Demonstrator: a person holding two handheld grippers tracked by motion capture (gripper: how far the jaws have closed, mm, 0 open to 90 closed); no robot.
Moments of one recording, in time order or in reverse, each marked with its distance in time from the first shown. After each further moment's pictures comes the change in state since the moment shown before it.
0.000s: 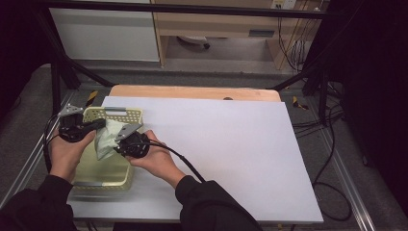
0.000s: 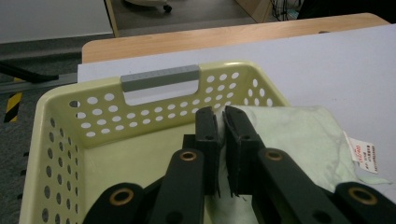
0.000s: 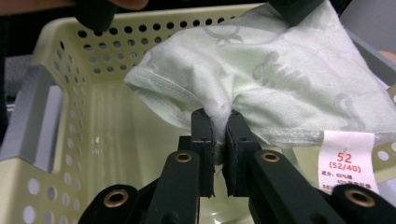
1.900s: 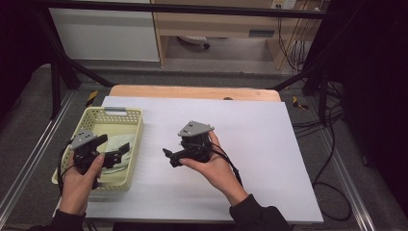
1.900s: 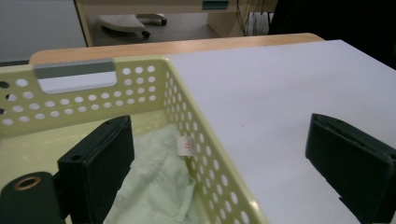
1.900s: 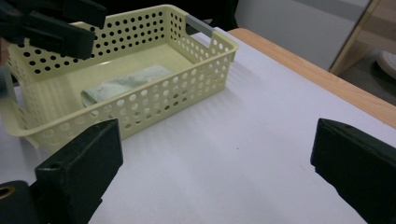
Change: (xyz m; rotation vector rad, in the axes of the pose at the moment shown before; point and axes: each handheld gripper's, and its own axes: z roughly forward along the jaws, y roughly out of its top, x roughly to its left) left arm -0.091 -0.042 -0.029 -0.133 -0.075 0.030; right arm -0.015 -0.057 -0.162 -0.069 -0.313 0.197
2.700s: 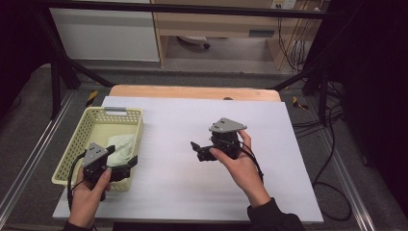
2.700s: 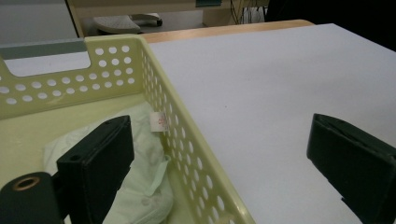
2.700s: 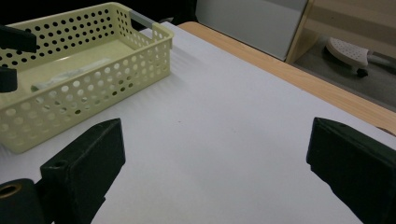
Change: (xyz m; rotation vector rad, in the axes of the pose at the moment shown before) left arm -0.023 -0.031 0.002 0.004 0.017 0.035; right arm -0.045 -0.020 -0.053 0.001 -0.131 0.069
